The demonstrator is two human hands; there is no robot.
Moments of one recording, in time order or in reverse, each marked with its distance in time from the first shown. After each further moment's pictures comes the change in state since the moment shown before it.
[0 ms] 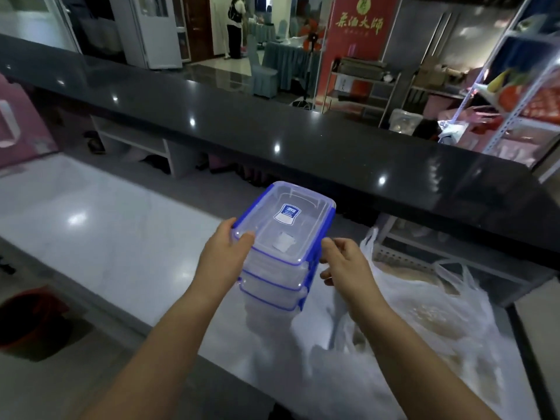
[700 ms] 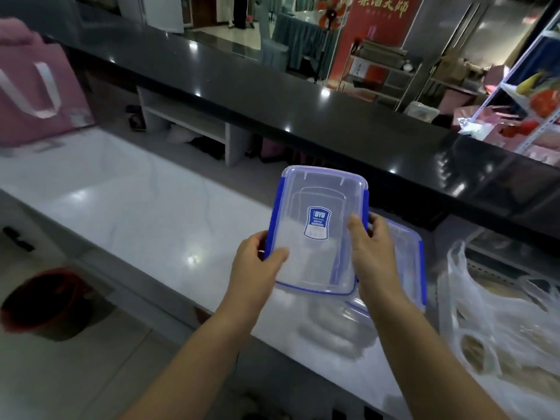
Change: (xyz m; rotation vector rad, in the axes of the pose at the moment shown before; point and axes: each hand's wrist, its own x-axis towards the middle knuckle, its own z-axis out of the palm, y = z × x) left_hand 0.051 -0.090 -0.149 -0.420 -0.180 -0.096; right_hand -0.002 -0.056 0.206 0.129 0.301 -0.112
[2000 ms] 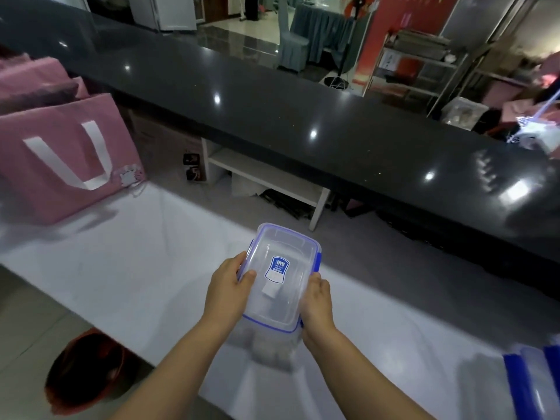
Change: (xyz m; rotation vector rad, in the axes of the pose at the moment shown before) left_hand 0.294 -0.011 -0.264 0.488 0.120 0.069; right_hand 0.068 0.044 0.402 0.028 -0.124 0.553
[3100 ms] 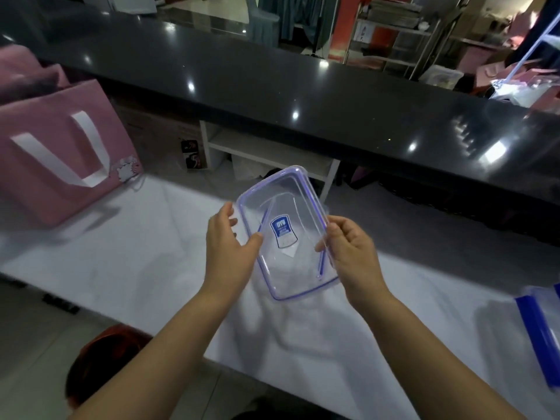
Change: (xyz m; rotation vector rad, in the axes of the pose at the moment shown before) left_hand 0.030 -0.004 -0.047 -0.135 0.015 0.122; right_hand -0.053 -0.050 0.001 -0.056 -0.054 -0.536
